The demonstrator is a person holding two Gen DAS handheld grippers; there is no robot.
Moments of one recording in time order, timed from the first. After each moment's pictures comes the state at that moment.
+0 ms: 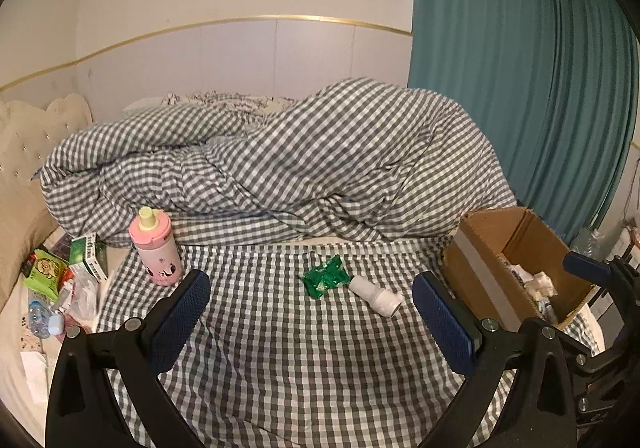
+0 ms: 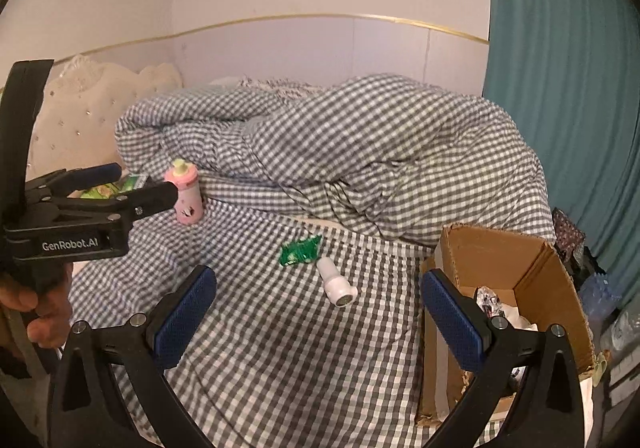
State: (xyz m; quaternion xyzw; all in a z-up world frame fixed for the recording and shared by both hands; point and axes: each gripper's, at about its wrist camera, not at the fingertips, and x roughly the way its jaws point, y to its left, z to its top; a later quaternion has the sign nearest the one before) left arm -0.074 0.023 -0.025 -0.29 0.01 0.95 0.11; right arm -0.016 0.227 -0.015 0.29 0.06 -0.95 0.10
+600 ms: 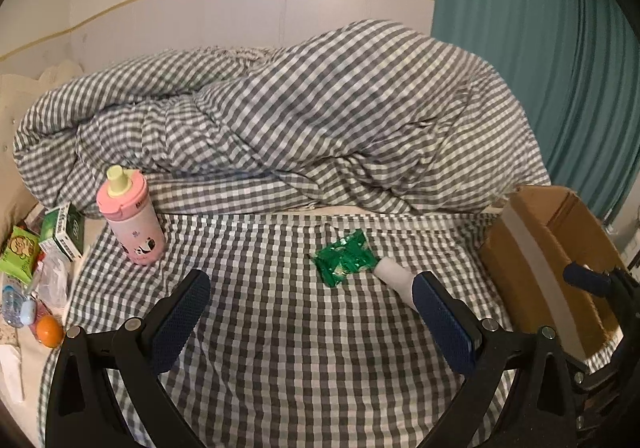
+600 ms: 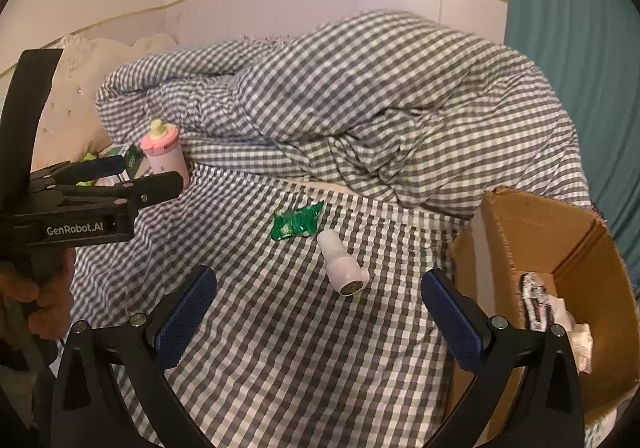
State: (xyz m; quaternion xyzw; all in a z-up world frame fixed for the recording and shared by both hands) left arm -0.153 0.029 -0.100 -0.35 0.00 0.93 0.09; right arm -0.094 0.230 -0.090 0.35 0.05 -0.93 0.12
